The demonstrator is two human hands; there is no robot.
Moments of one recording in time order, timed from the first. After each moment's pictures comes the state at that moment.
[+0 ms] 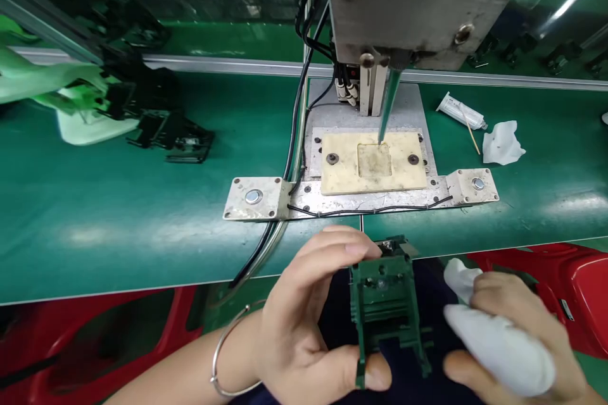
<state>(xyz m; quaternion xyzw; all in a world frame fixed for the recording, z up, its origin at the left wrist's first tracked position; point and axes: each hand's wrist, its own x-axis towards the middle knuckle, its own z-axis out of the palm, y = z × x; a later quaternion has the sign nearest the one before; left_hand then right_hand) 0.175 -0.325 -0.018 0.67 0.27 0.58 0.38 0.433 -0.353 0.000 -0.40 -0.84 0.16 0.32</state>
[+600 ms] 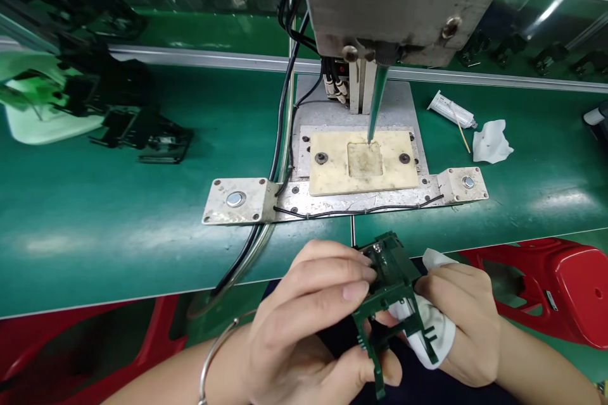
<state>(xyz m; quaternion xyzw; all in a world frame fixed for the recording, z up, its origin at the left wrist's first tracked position) 0.187 -0.336 -0.021 0.69 0.31 0.60 0.26 0.397 -0.334 -0.008 -0.30 -0.87 0.13 0.38</state>
